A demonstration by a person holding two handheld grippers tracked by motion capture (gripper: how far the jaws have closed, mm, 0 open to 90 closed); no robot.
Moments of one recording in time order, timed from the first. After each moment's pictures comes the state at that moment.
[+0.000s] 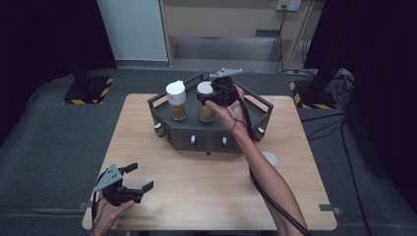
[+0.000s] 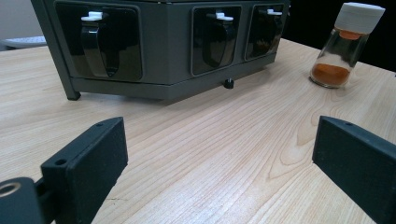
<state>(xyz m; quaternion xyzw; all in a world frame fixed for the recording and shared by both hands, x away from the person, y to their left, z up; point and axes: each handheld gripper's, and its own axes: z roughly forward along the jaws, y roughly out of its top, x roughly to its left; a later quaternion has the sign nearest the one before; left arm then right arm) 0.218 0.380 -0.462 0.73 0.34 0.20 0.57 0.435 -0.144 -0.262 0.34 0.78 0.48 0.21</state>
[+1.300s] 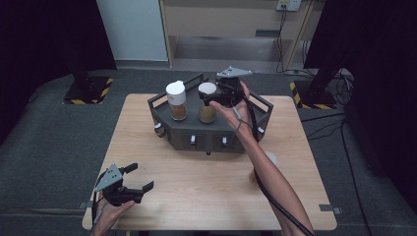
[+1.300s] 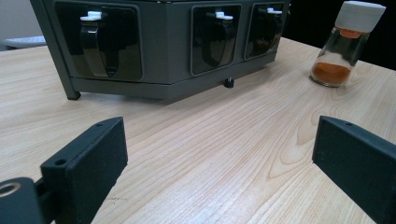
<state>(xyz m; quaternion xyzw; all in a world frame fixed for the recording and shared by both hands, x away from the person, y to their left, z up) 0.218 0.380 -0.461 0.73 0.34 0.20 0.56 0.418 -0.163 -0.264 0.33 0.75 0.51 0.24</state>
